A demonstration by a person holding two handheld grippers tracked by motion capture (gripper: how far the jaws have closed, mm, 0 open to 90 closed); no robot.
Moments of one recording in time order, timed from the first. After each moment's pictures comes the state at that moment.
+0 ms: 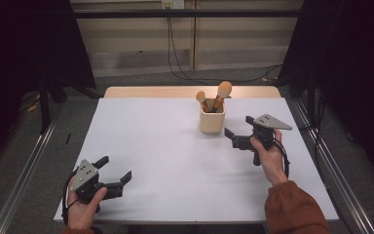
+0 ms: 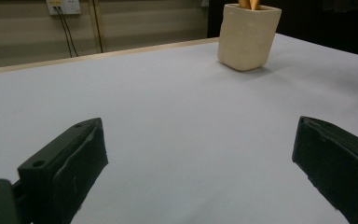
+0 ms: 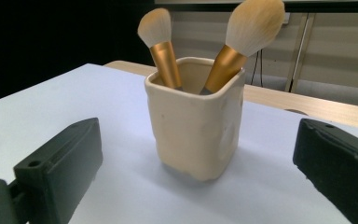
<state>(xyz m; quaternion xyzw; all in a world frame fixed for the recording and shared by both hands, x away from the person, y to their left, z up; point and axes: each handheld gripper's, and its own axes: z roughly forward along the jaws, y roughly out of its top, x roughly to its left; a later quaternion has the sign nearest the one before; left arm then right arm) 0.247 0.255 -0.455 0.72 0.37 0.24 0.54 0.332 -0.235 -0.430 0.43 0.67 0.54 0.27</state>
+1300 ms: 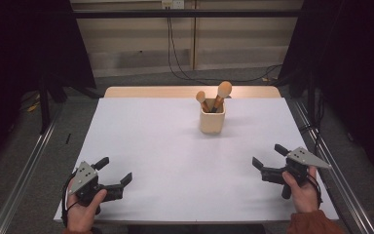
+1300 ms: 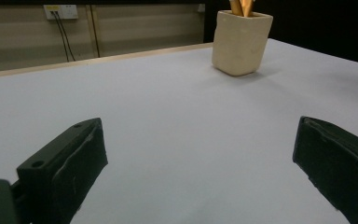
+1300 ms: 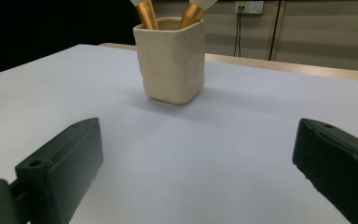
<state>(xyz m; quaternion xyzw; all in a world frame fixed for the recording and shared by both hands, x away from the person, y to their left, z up) 0.240 0.253 -0.453 0.72 0.36 0.24 0.55 0.233 -0.295 -0.450 0.46 0.66 0.52 0.29</state>
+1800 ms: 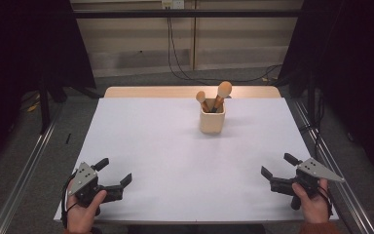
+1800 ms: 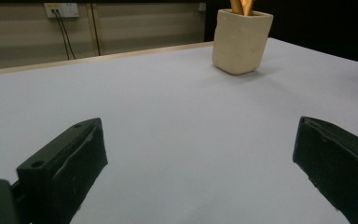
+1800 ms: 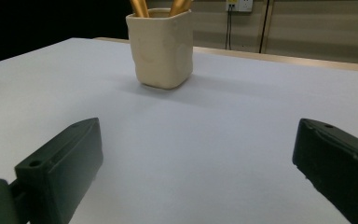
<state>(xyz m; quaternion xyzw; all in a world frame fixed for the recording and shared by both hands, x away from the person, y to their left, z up) 0.239 0.253 -0.454 0.72 0.37 0.24 0.55 0.204 -0.311 -0.457 0.46 0.66 0.51 0.30</state>
